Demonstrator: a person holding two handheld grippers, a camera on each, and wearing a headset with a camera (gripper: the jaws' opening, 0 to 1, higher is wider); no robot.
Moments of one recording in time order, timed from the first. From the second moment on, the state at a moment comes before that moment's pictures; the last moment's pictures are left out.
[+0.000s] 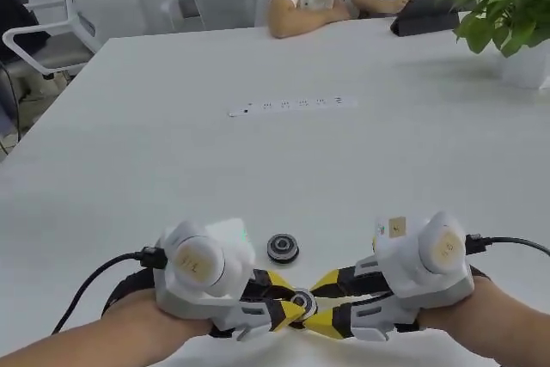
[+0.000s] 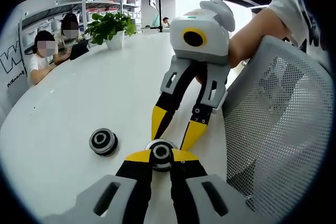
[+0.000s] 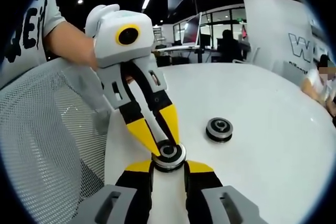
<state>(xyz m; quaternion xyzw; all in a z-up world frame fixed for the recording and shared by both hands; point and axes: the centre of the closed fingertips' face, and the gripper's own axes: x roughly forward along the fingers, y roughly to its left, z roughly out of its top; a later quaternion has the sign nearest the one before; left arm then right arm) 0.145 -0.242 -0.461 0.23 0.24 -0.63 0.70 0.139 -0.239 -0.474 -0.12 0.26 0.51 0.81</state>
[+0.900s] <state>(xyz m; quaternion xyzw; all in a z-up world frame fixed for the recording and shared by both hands) 0.146 -0.242 -0.461 0.23 0.24 -0.63 0.70 0.137 -0.254 -0.477 -0.03 0.31 0.48 0.82</state>
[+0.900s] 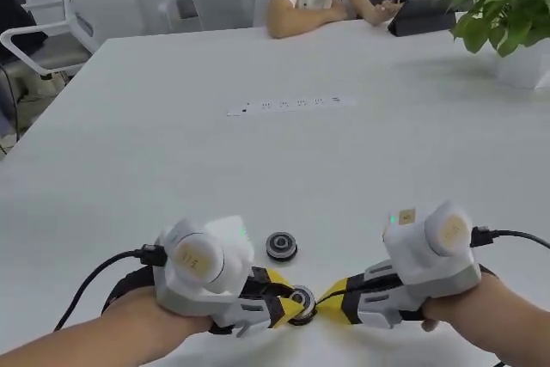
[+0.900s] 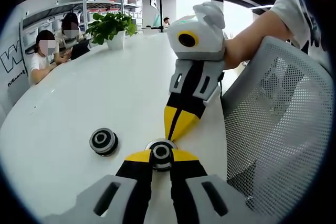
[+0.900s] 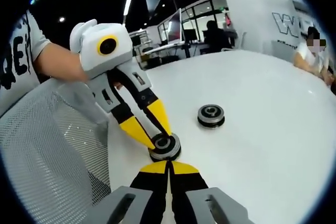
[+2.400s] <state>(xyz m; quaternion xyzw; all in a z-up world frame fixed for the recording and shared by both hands) 0.147 -0.243 -0.461 0.24 0.24 -0.62 0.71 0.141 -0.248 -0.460 0.14 0.32 0.45 0.82</state>
